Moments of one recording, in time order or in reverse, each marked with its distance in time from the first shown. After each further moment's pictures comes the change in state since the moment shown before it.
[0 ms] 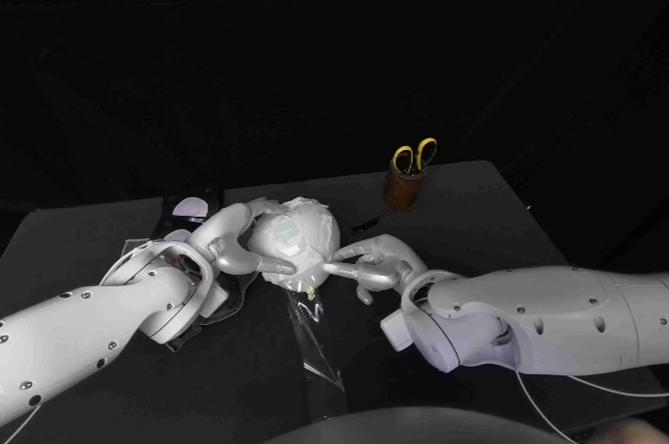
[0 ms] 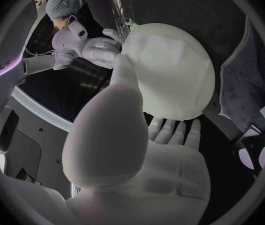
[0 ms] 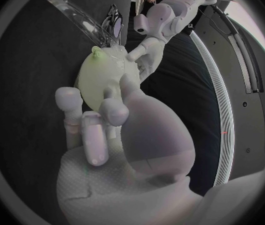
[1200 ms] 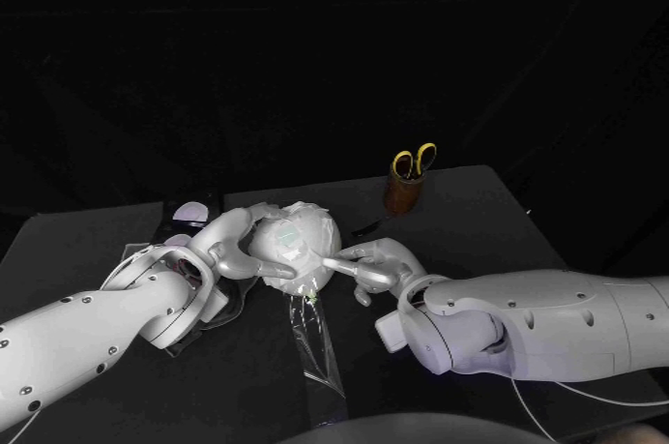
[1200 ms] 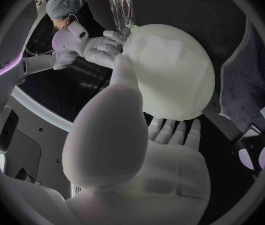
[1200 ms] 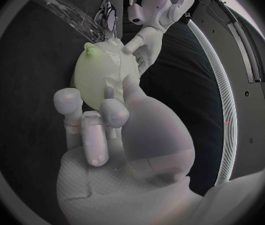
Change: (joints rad) left arm 0.000 0.001 0.000 0.000 0.003 0.001 -0.001; left_hand 0.000 0.000 0.000 0.000 0.000 0.002 0.002 0.003 0.000 0.000 0.000 -0.004 0.000 0.003 0.003 0.000 0.000 0.000 0.000 0.000 0.000 0.000; right arm -0.001 0.023 0.002 -0.020 0.185 -0.016 0.117; right_hand -0.020 0.032 -0.057 0.032 0.000 0.065 -0.014 -0.024 -0.039 0.003 0.003 0.021 0.029 -0.001 -0.006 0.000 0.000 -0.009 0.030 -0.013 0.025 0.023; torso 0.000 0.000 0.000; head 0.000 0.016
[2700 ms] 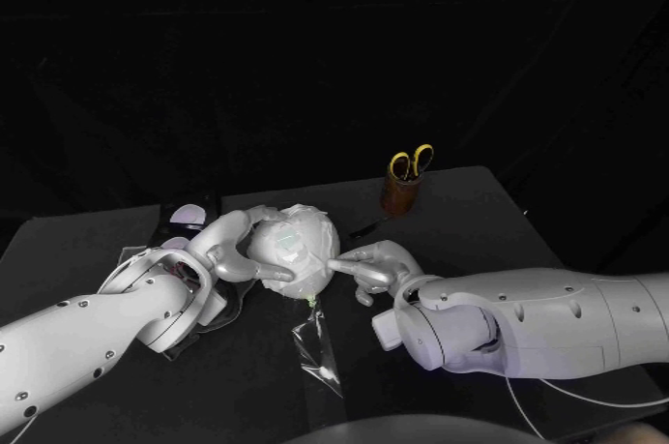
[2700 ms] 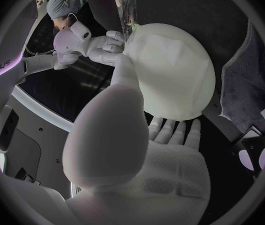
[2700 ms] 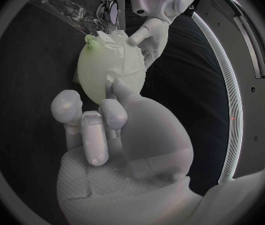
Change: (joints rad) left arm 0.000 0.002 0.000 0.001 0.002 0.003 0.001; left_hand 0.004 -0.004 0.003 -0.003 0.000 0.000 0.000 -0.002 -0.001 0.004 0.004 0.000 0.000 0.003 0.003 0.000 0.000 0.000 0.000 0.000 0.000 0.000; right arm 0.002 0.011 0.003 -0.018 0.079 -0.031 0.002; right_hand 0.017 0.033 0.258 -0.185 -0.009 0.130 -0.039 0.066 0.058 -0.022 0.000 0.006 0.114 -0.018 -0.018 -0.001 0.001 -0.031 0.034 -0.027 0.059 0.072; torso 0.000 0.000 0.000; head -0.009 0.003
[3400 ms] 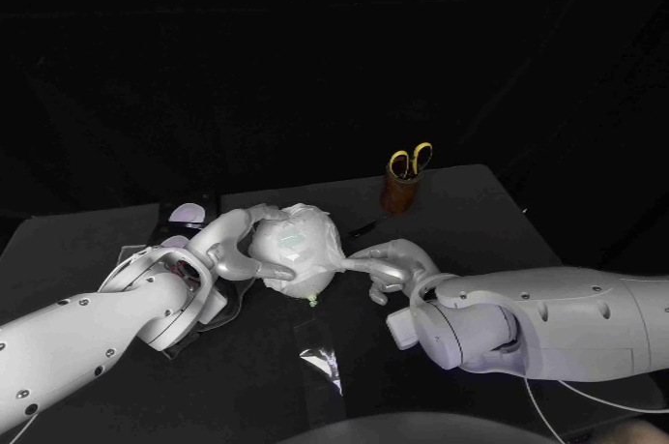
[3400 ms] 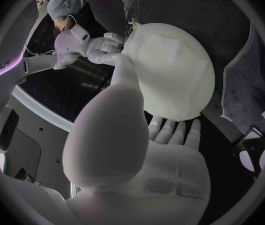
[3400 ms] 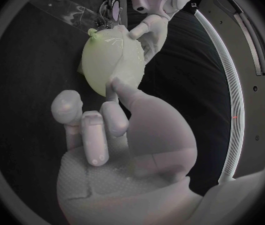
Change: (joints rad) left arm 0.000 0.002 0.000 -0.001 0.000 0.004 0.002; left_hand 0.004 0.004 0.000 0.000 0.000 -0.001 -0.001 0.000 0.001 0.000 0.000 -0.005 0.000 0.000 0.000 0.000 0.000 0.000 0.000 0.000 0.000 0.000; right arm 0.000 -0.077 0.000 0.052 -0.002 -0.002 -0.021; right_hand -0.112 -0.031 0.196 -0.088 -0.001 0.001 -0.002 0.016 0.024 -0.001 -0.001 0.107 0.018 0.005 -0.005 0.001 -0.001 0.000 0.003 -0.003 0.004 0.009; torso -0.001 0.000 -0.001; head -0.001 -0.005
